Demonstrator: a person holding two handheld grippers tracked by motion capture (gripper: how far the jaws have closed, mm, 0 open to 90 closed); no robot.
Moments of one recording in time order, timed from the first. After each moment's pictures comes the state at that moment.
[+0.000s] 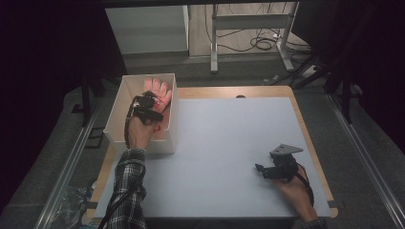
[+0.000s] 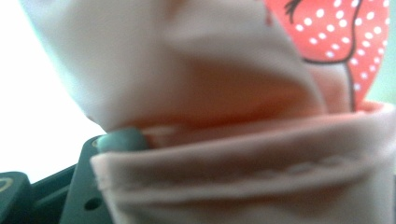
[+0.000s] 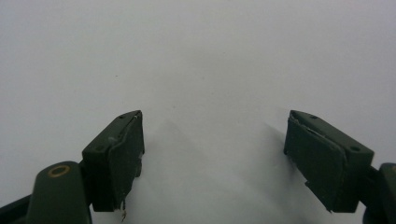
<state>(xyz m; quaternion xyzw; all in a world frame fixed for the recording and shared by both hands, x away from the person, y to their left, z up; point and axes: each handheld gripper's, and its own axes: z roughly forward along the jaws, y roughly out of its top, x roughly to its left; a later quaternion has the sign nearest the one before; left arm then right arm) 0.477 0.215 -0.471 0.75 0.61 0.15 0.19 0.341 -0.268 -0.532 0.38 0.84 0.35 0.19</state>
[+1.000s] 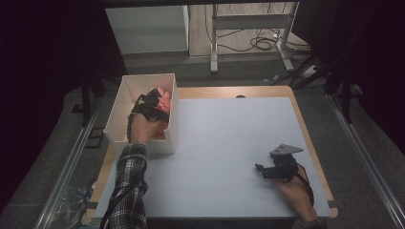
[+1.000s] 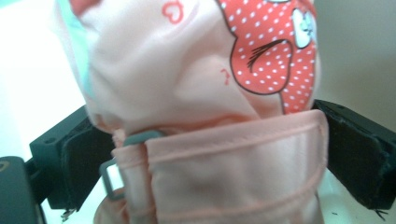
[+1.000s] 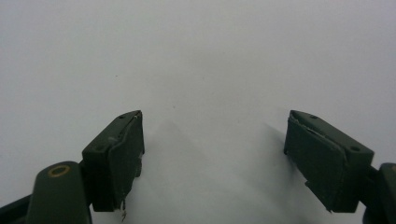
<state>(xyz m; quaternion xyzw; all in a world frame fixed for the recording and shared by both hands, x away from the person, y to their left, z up) 0.496 0.207 -0.476 0.77 0.61 0.12 0.15 0.341 -0.268 -0.532 0.38 0.84 0.35 0.19</state>
